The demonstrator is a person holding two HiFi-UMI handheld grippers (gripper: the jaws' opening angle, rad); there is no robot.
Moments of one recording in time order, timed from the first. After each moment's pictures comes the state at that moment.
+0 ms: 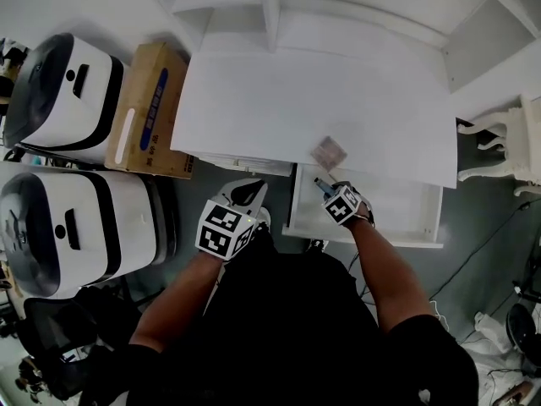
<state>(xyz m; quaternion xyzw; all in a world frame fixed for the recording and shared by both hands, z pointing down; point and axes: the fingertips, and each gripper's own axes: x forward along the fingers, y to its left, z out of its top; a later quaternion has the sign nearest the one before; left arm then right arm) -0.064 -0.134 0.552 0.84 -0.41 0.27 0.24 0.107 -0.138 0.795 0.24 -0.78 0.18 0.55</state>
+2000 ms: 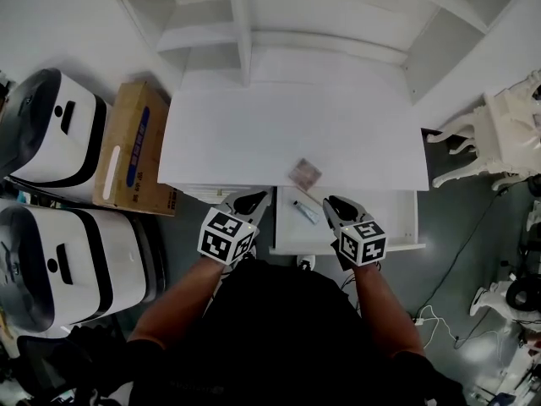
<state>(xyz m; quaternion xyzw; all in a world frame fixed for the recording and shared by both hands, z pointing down) -0.021 -0.152 0.525 0.89 -0.35 0.22 0.22 0.129 -0.148 0.555 0.45 -0.83 0.26 0.19</state>
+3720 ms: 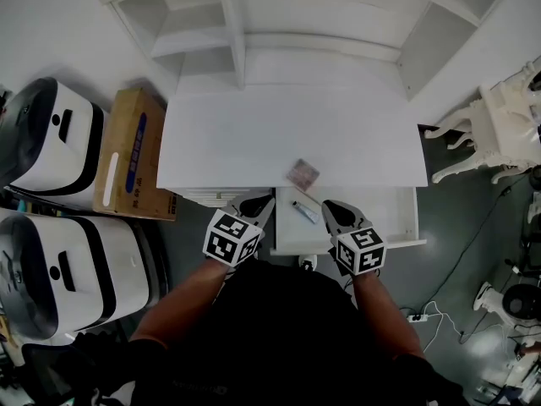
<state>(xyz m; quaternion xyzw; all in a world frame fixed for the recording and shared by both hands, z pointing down) -0.002 -0.146 0.526 0.89 -0.32 0.23 0.22 0.122 -0.135 0.533 0.46 -0.84 0.24 0.18</state>
